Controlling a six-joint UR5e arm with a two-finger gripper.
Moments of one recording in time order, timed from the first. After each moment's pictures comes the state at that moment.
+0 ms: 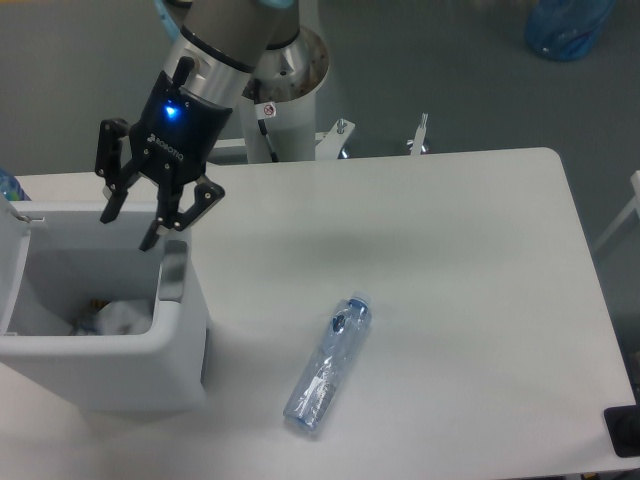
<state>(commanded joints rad) 2.37 -1.61 -1.61 -0.99 0.87 0.57</state>
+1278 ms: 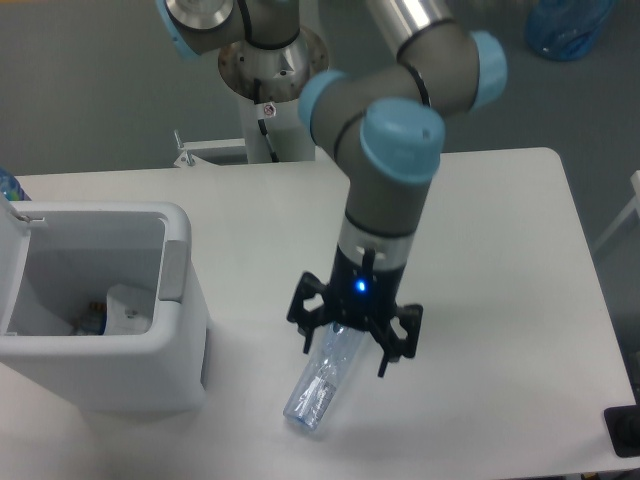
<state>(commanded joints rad) 2.46 -2.07 -1.39 -0.97 1.26 0.77</state>
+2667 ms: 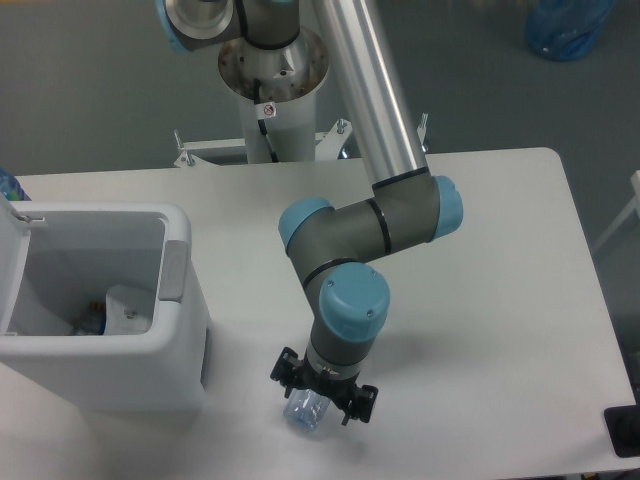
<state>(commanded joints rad) 2.35 -2.25 -1.41 -0.97 1.40 0.77</state>
